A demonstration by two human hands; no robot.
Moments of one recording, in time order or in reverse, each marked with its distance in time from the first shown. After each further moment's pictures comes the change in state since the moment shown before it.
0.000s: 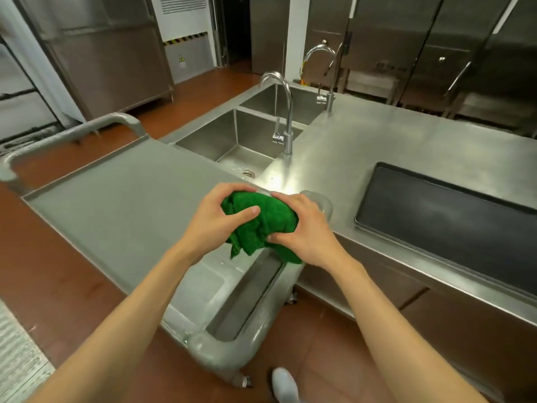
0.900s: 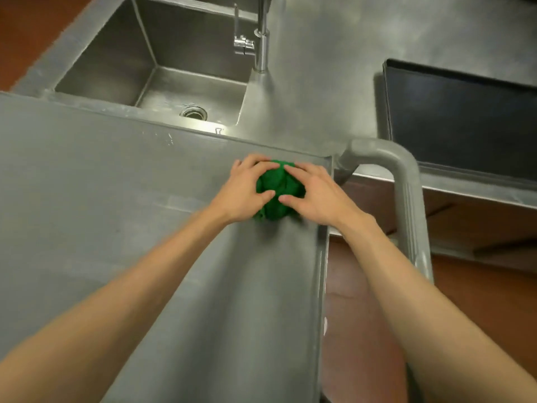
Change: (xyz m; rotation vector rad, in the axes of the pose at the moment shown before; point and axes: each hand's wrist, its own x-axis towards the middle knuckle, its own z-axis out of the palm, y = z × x) left_hand 0.229 -0.260 0.004 0.379 -0.608 0.224; right_hand 0.171 0.111 0.159 -0.399 -0.104 0.503
